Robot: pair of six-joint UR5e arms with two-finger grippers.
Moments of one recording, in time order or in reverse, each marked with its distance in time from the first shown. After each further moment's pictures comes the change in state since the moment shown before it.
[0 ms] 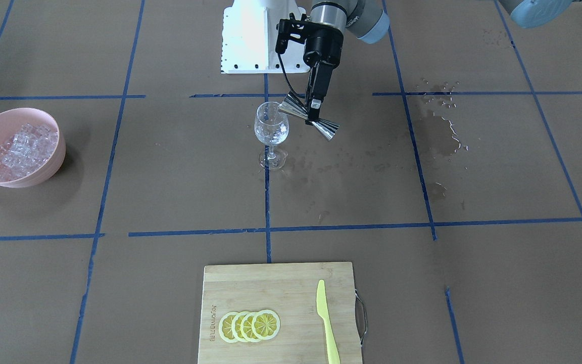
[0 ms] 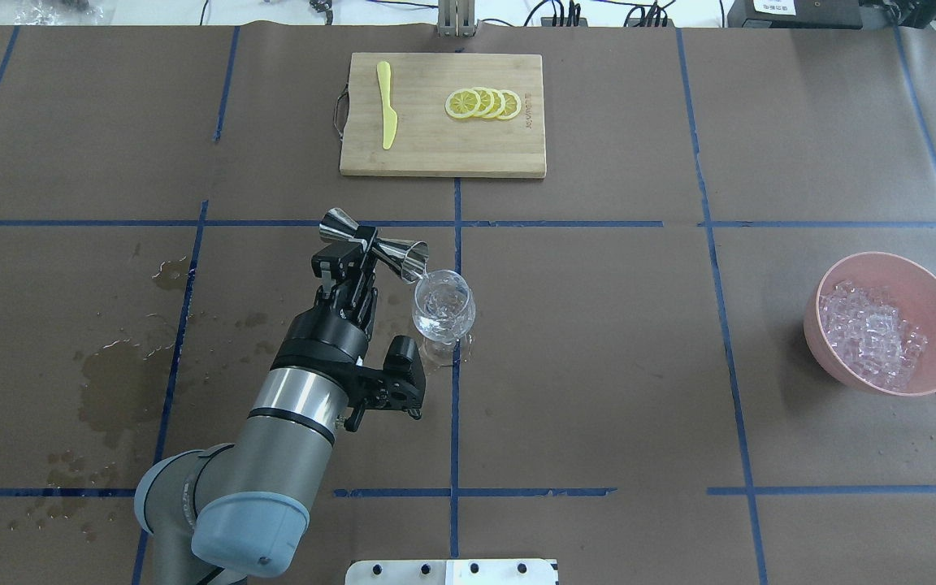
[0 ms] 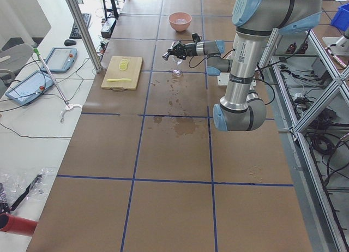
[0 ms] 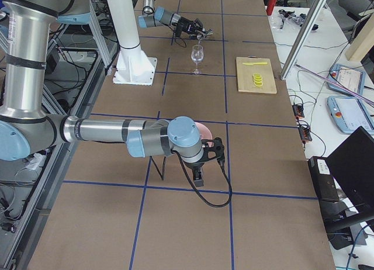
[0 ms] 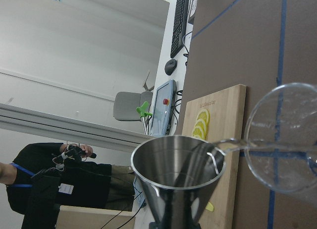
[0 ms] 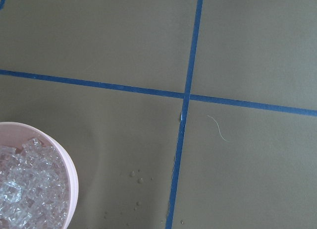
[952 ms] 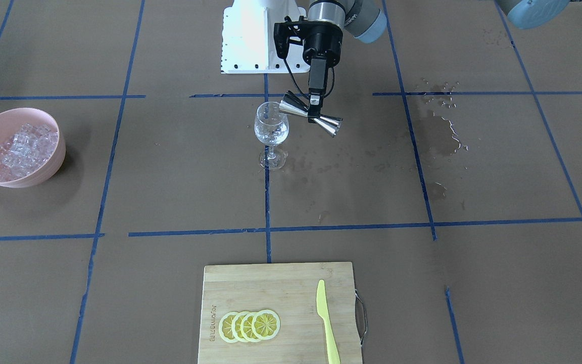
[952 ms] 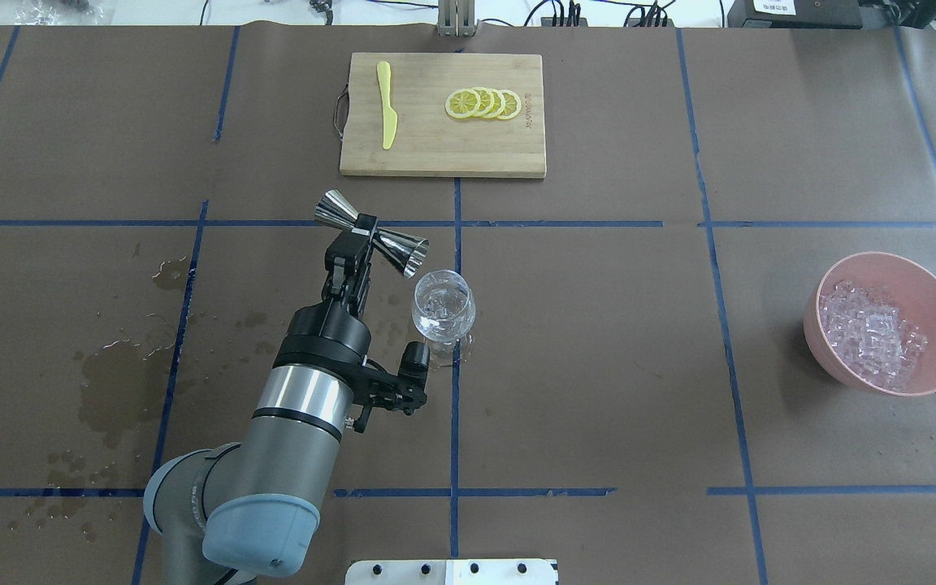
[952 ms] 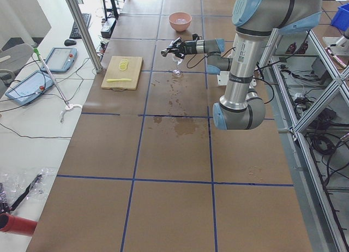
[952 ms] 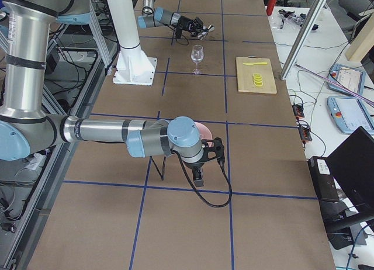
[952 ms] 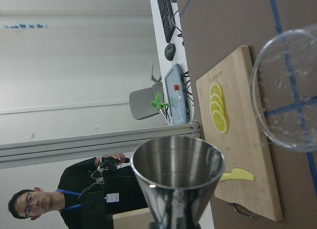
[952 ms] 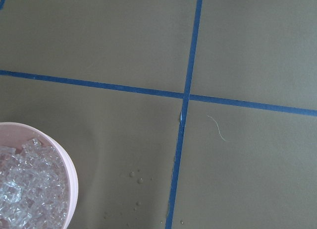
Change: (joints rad) left arm 0.001 -0.023 0.005 0.000 0.049 0.215; right arm 0.001 0.000 0.000 0.000 0.000 0.000
